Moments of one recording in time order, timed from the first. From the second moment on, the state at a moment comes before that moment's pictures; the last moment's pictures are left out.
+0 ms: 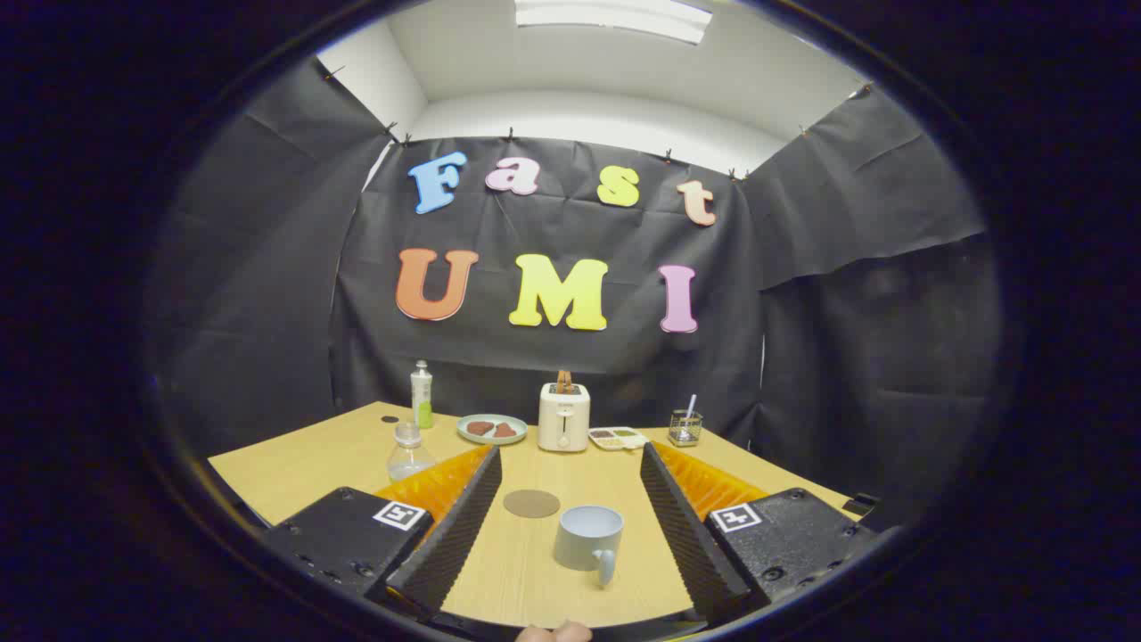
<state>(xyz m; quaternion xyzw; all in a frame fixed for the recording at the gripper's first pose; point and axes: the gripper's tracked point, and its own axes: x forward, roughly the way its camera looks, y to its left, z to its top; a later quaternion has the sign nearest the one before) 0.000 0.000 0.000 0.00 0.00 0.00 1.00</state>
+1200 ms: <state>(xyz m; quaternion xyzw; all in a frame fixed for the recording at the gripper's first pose) 0.013 0.077 -0.036 0.00 0.03 0.06 1.00</state>
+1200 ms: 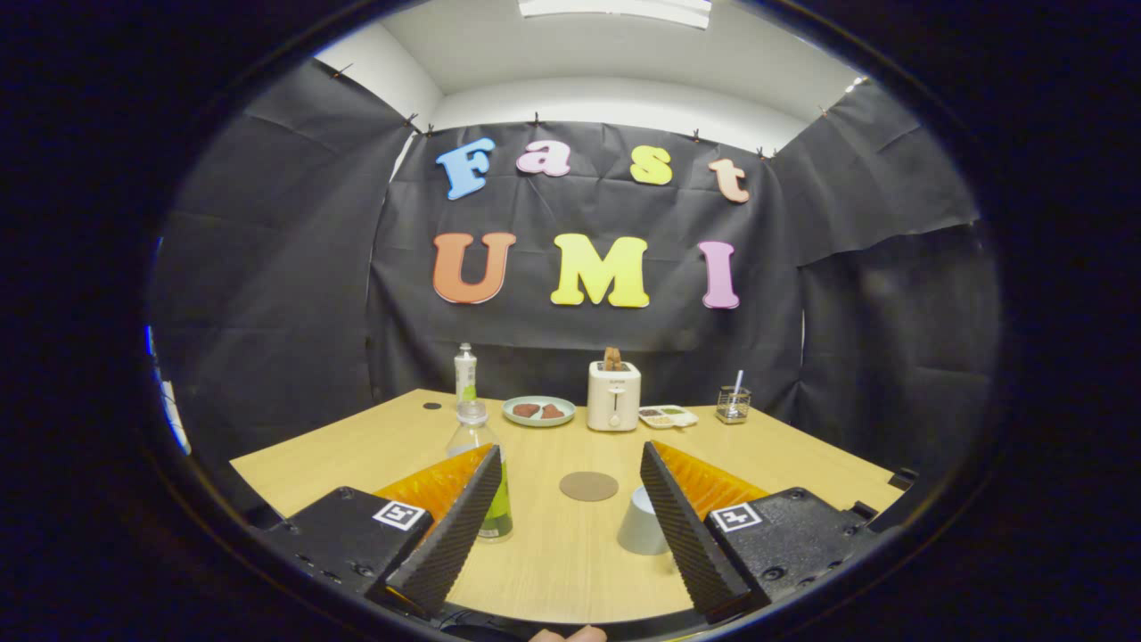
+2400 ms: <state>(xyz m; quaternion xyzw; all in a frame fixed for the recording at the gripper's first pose) 0.113 0.187 -0.101 -0.02 0.04 0.09 0.99</state>
